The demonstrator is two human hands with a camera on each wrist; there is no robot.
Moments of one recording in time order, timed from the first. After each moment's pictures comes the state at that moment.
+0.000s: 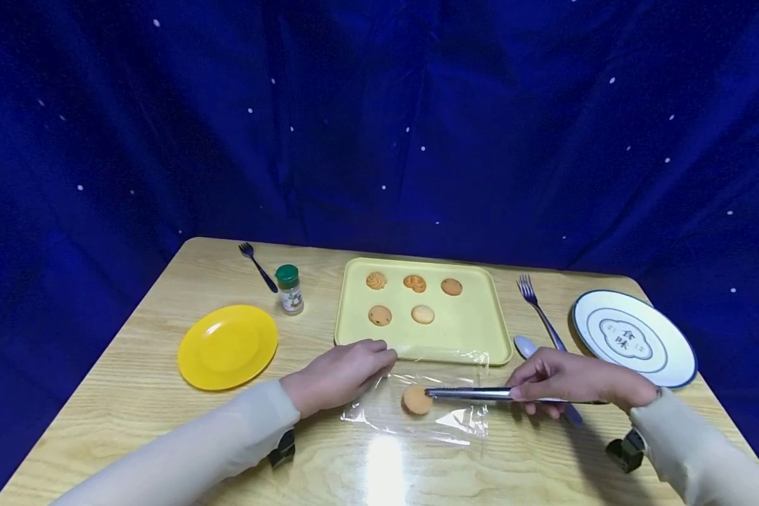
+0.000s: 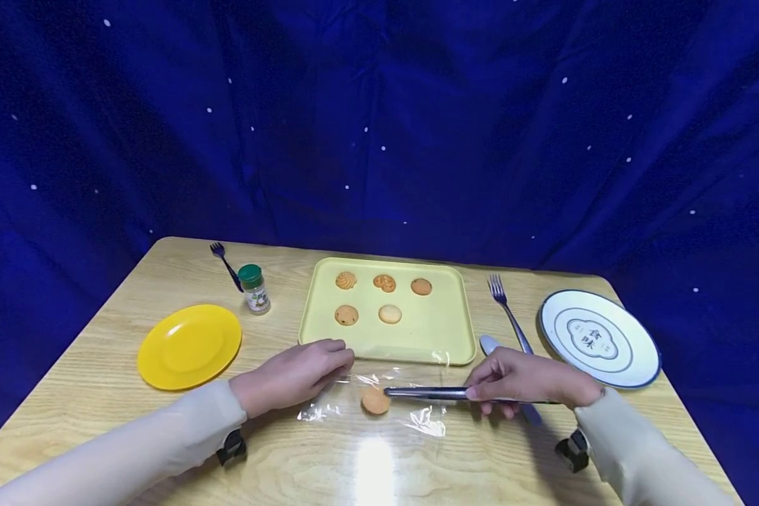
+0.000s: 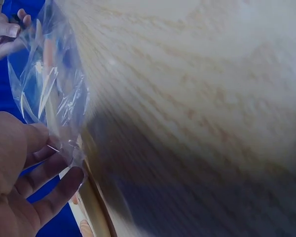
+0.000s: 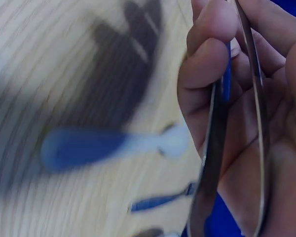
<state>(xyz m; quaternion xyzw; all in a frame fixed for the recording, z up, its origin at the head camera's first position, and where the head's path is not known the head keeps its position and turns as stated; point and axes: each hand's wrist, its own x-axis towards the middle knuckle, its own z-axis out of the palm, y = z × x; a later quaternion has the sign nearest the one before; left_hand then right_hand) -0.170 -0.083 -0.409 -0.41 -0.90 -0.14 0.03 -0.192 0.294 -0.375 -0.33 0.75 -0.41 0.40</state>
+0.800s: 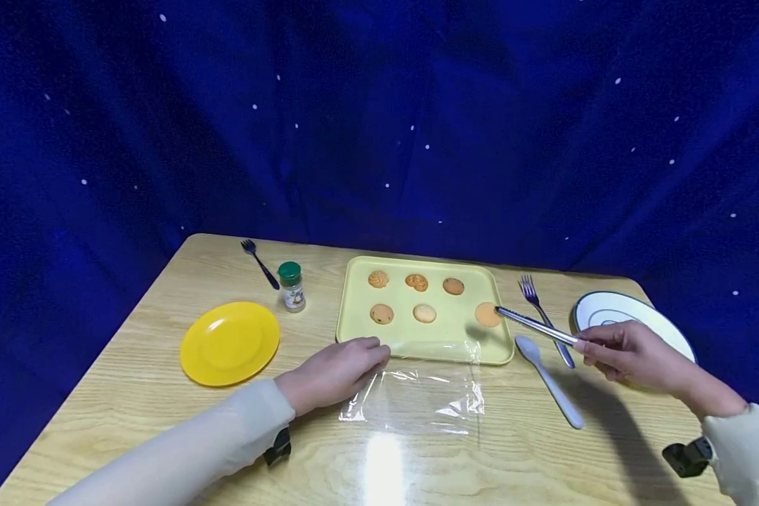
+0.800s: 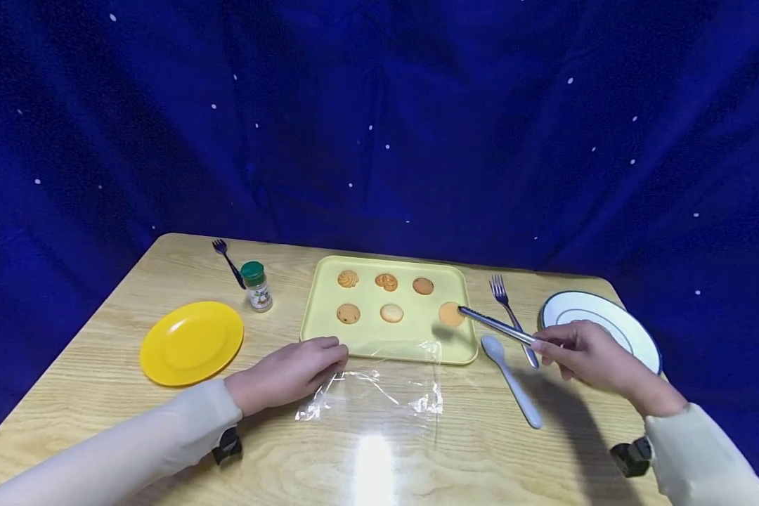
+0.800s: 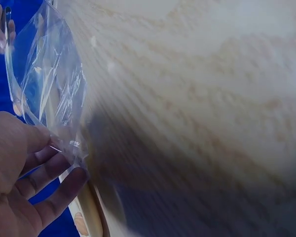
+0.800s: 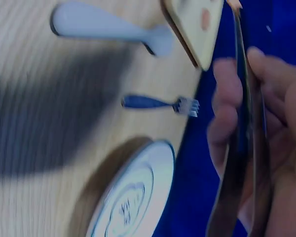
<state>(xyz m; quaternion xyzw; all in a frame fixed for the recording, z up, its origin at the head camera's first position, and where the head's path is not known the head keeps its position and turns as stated) -0.169 -0.093 -0.412 -0.40 -0.90 -0.15 0.03 -0.189 0.362 -0.348 -0.25 0.89 -0.36 0.11</state>
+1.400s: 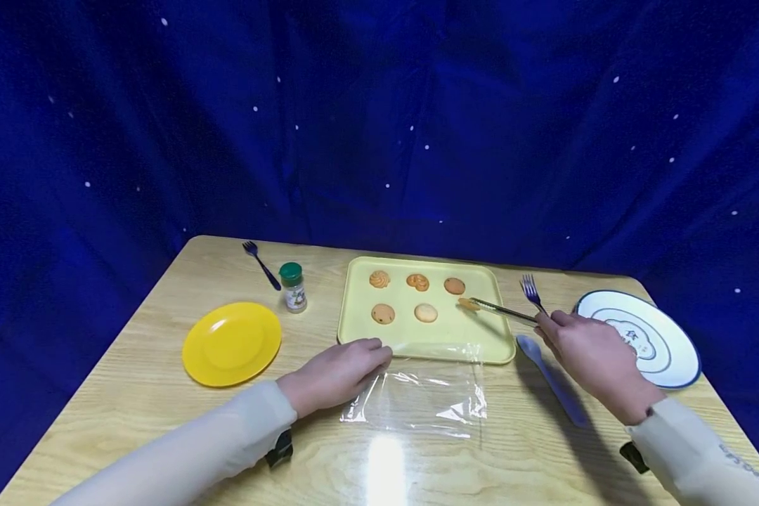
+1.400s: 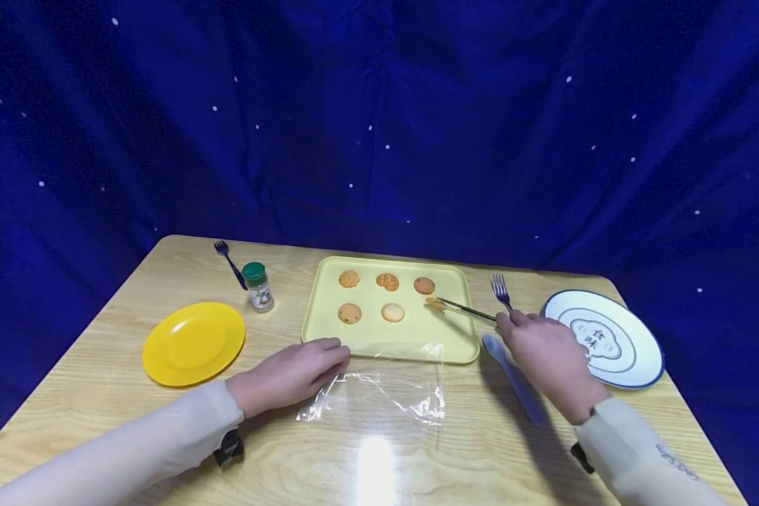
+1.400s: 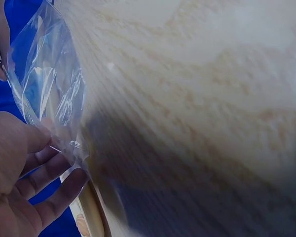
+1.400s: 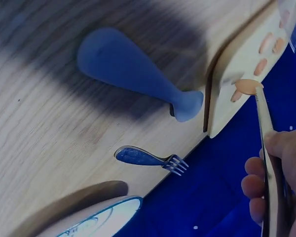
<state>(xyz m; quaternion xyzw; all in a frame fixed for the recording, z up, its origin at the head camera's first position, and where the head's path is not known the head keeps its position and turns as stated) -0.166 -0.091 -0.411 -0.39 -0.91 -0.15 0.03 -0.186 0.293 -0.367 -0.27 0.93 0.08 -0.24</state>
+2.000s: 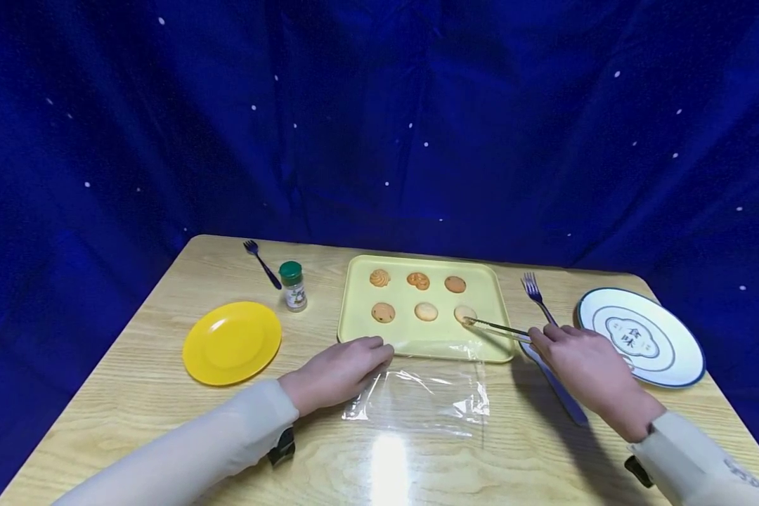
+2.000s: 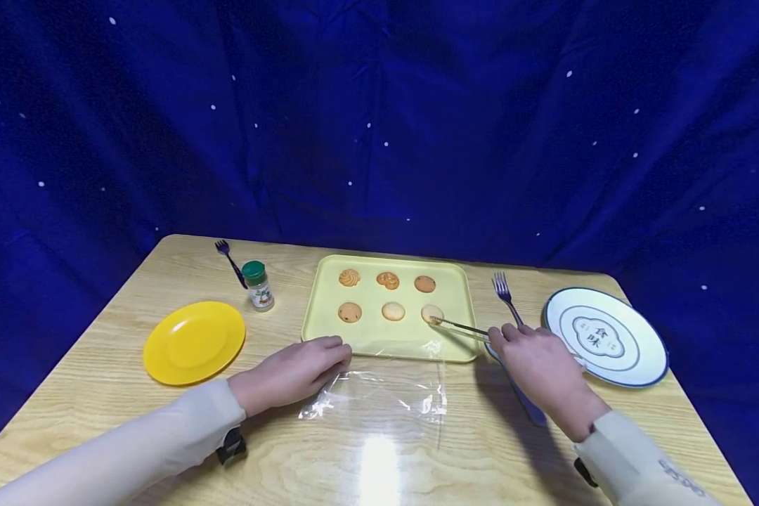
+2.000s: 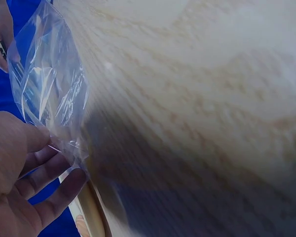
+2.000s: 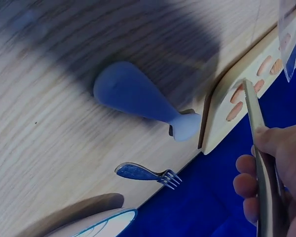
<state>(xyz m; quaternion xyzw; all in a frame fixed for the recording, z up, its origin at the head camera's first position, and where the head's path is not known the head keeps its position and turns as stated) -0.168 -0.088 -0.415 -0.39 -0.91 -0.14 0.03 -0.174 0.288 -0.377 -0.33 0.91 0.12 -0.24</state>
